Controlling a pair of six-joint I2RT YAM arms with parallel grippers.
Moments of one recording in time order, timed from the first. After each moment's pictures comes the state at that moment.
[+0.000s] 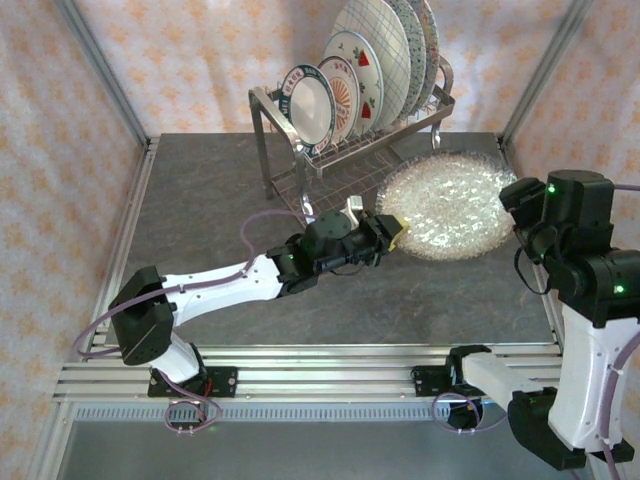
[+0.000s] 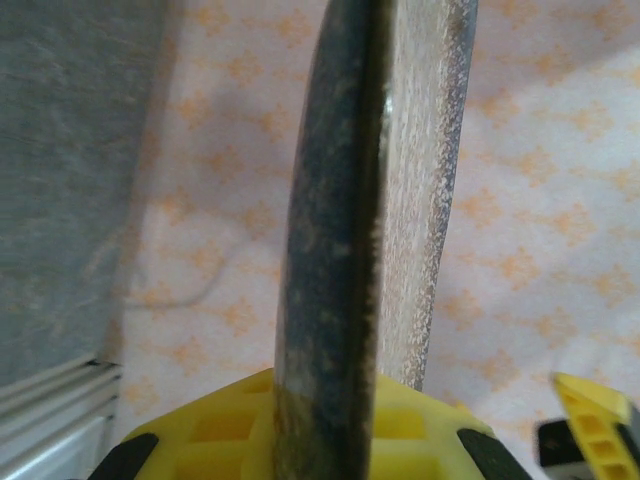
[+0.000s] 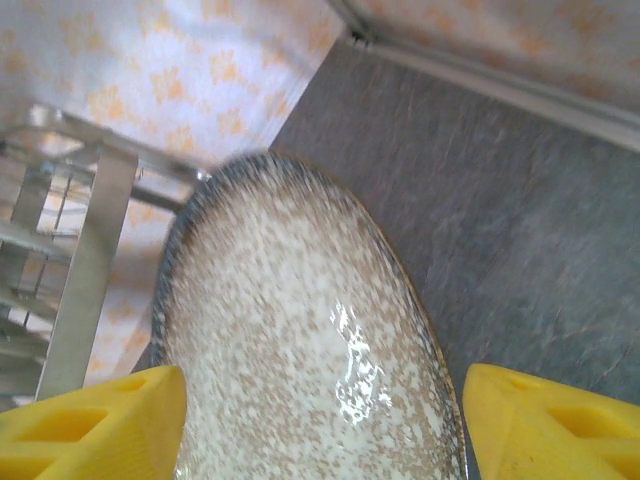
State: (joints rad) left arm -0.99 1.57 1.17 0.28 0.03 -1.68; right arm 0.10 1.02 1.88 -1.51 0.30 1.01
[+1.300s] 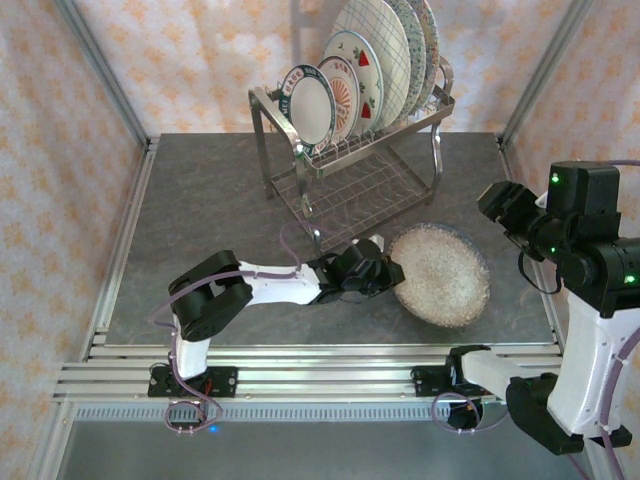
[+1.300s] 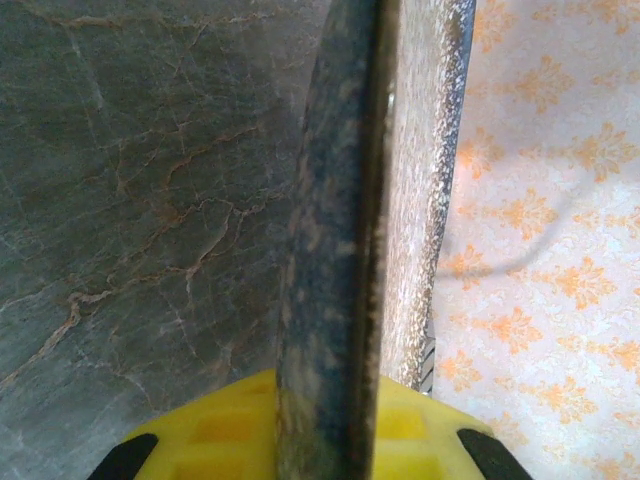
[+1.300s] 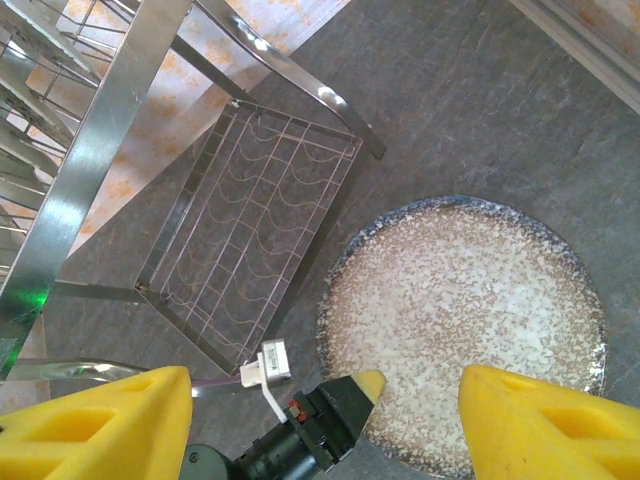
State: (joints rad) left arm -1.01 1.91 1.14 0.24 0.14 -1.33; right arm 0.10 1.12 2.03 -1.64 0.04 0.72
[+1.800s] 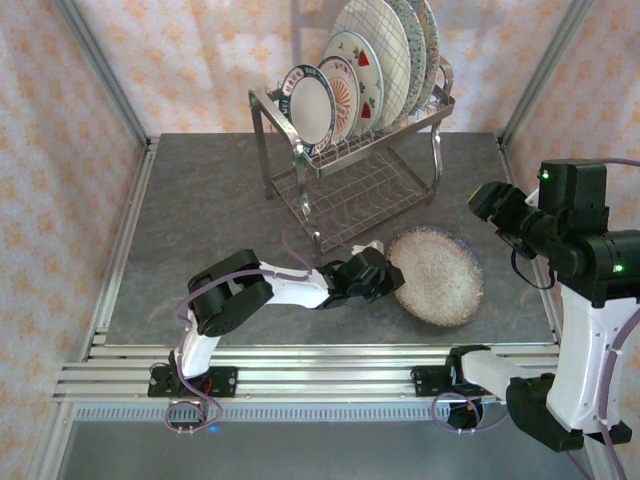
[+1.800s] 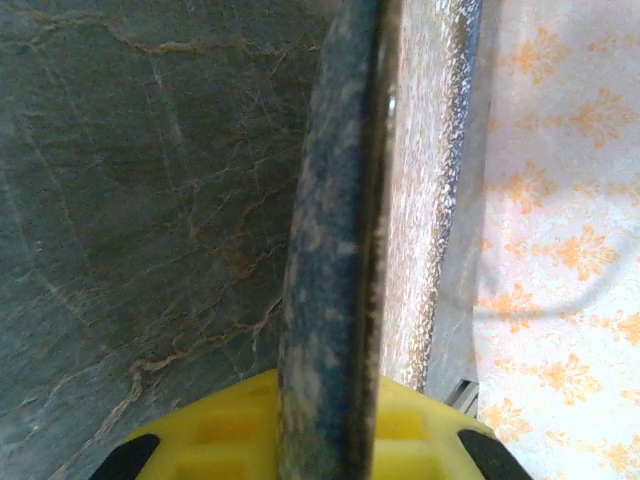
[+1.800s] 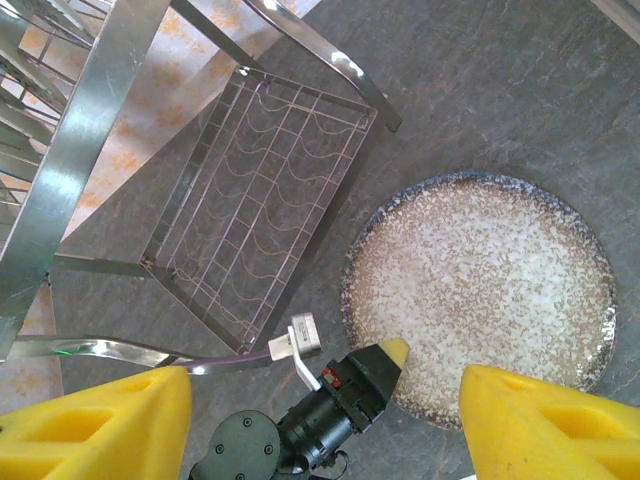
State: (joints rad) left arm -1.02 2.02 1.15 0.33 0.06 -1.34; right arm 0.10 1.10 1.96 -1.61 -0.02 0.72
